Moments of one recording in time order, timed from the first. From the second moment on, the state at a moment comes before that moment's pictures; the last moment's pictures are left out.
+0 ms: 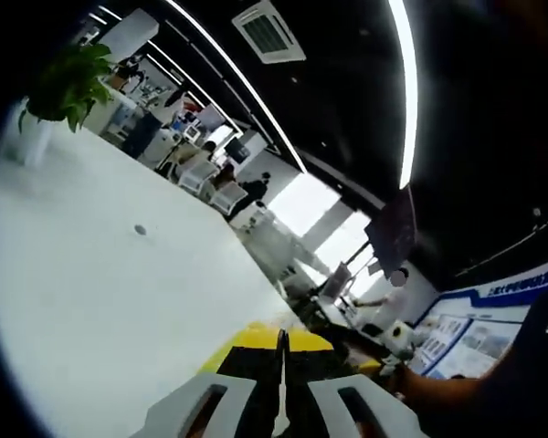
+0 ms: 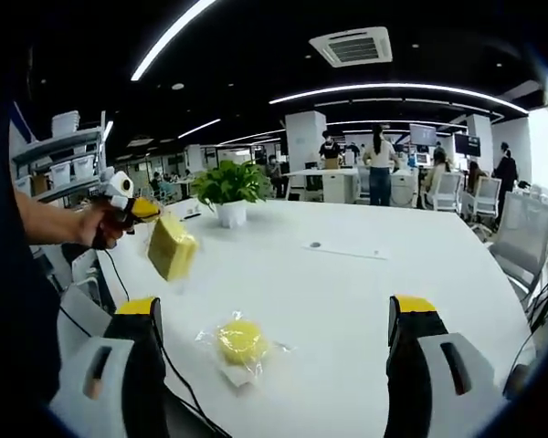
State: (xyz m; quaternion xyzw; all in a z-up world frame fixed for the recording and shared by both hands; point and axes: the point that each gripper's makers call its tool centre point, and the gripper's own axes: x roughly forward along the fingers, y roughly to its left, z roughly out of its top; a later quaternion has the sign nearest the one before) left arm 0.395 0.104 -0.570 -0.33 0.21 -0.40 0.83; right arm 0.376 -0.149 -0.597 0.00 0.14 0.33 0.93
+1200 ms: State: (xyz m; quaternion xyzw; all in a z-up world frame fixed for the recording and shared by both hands) left arm 0.424 0.155 -0.699 -0.39 0.30 -0.26 0.83; right arm 0.364 -0.155 -0.610 0.01 0.16 0.32 0.93
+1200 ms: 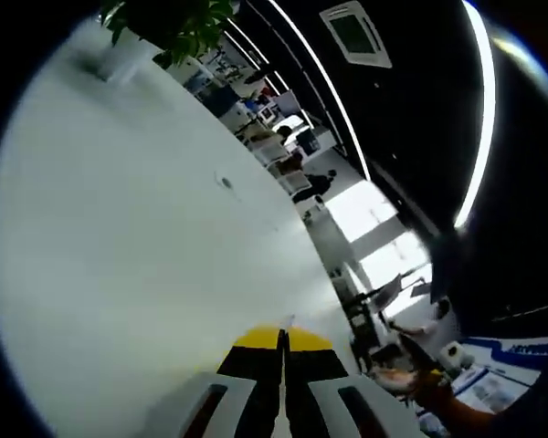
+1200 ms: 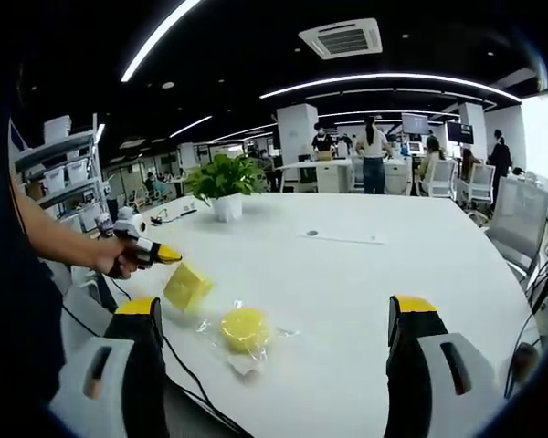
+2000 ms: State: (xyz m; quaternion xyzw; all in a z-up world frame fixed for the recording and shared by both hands) left arm 0.433 0.191 -0.751 -0.15 0.32 -0.26 0.90; right arm 0.356 -0.154 -0.617 0.01 0.17 0.31 0.94
